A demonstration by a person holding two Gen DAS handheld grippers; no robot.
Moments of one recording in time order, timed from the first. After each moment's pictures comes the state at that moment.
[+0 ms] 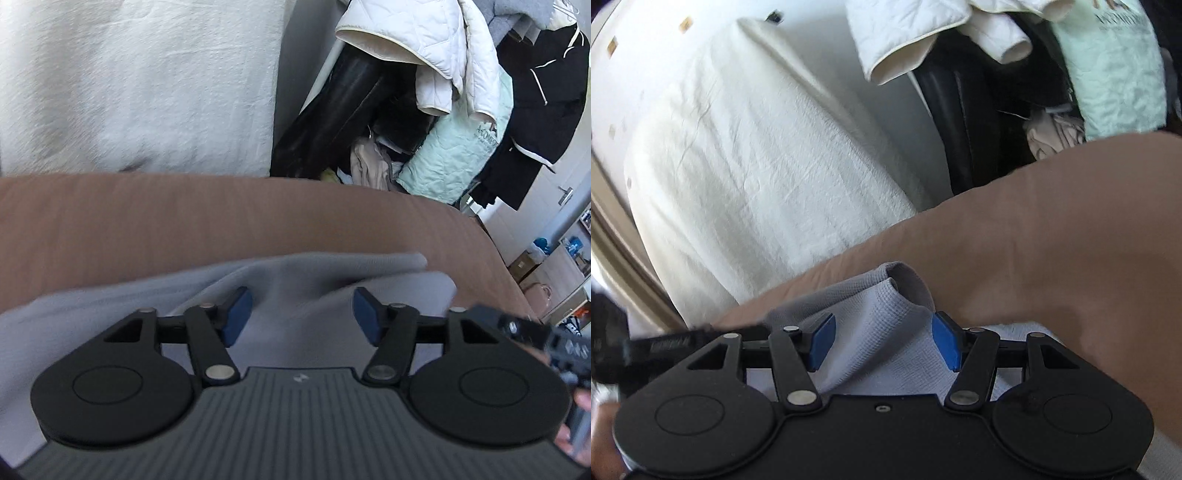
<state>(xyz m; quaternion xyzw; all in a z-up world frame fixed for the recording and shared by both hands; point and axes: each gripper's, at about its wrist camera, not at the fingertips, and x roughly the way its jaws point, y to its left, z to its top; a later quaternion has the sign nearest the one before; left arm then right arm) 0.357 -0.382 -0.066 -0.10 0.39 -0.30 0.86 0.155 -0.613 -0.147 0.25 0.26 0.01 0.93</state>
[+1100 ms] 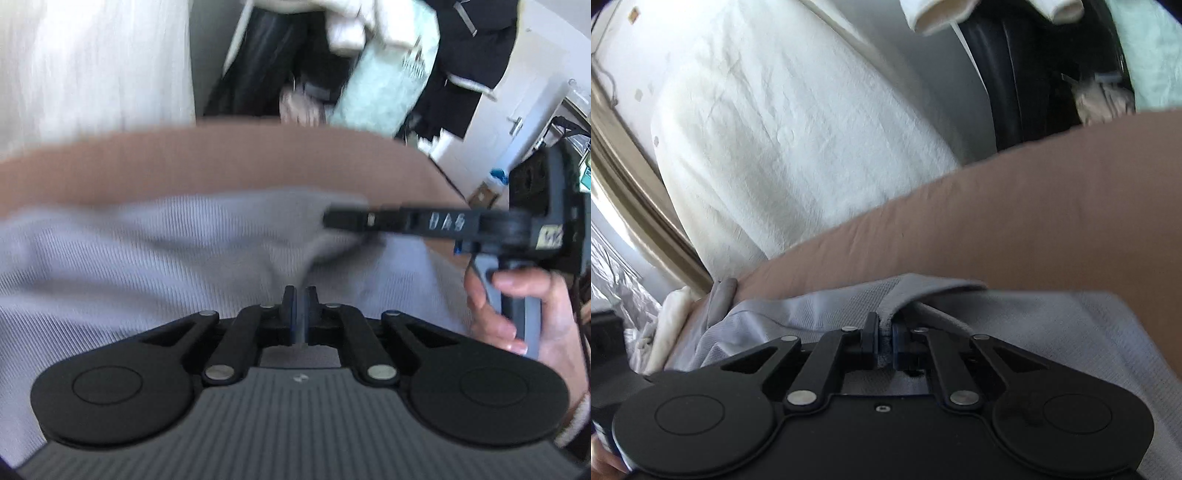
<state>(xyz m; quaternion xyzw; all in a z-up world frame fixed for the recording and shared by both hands) 0.262 -0.403 -0.061 -0.02 0.38 -0.40 0.84 0.171 -0.593 -0.165 0.25 0.30 0.09 0.92</state>
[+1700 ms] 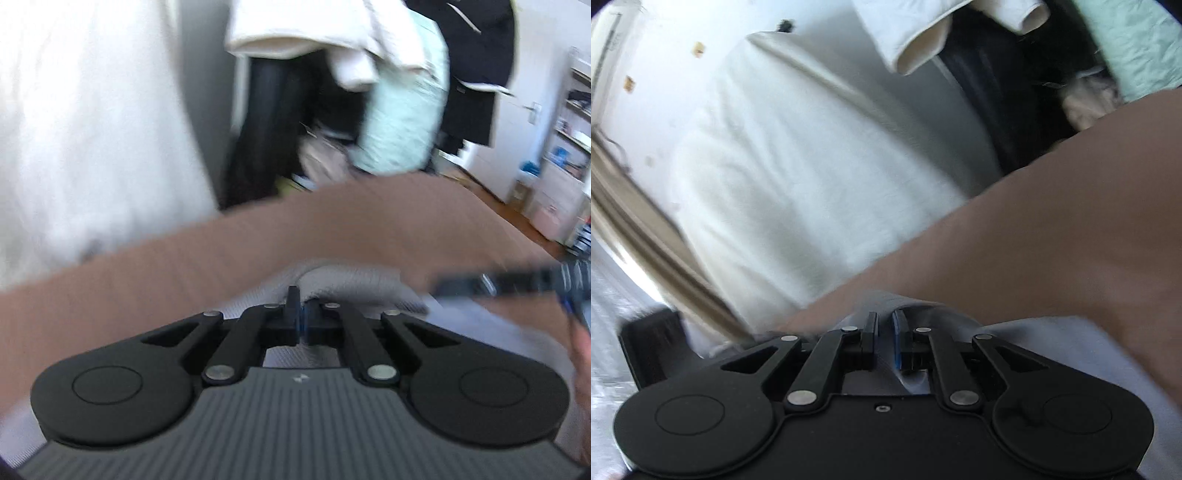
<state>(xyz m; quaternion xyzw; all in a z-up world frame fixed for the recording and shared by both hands) 0.335 -0.448 -0.038 0.05 0.32 -0.35 0.88 0.158 -0.632 -0.141 0.32 0.27 0.07 0.91</state>
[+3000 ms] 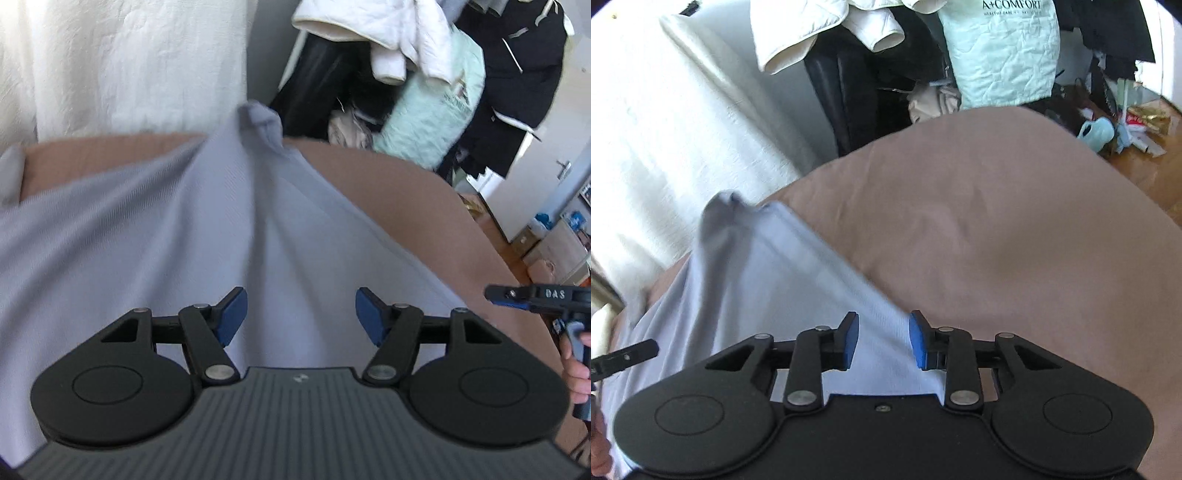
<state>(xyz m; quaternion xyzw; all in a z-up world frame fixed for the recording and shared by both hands) 0.163 -0.385 -0.024 -0.06 0.41 -0.29 0.87 0.021 -0.682 -0.098 0.25 0.38 -0.10 0.88</state>
